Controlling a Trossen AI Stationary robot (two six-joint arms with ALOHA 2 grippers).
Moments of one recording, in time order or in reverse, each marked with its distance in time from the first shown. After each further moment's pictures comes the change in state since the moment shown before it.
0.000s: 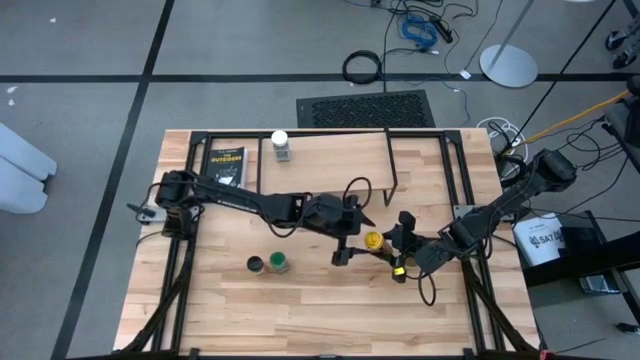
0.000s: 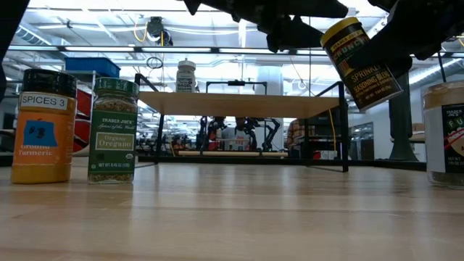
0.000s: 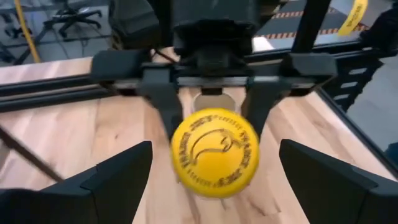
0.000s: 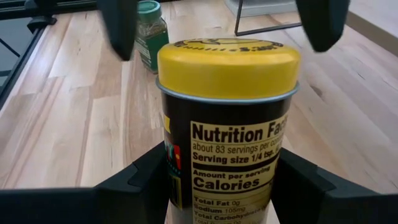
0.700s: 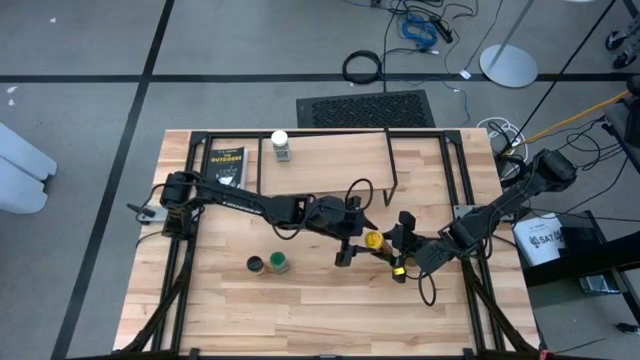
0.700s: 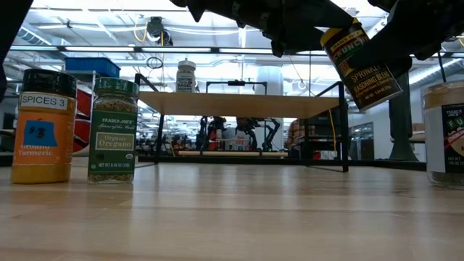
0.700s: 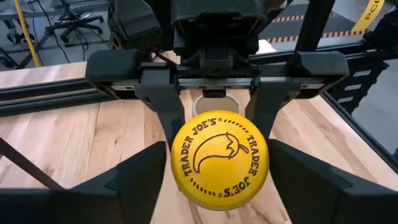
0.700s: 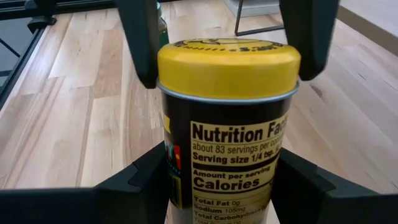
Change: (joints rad) left arm 0.000 0.034 0.000 0.050 -0.002 0.005; right arm 0.000 0.000 0.000 0.000 -0.001 0.000
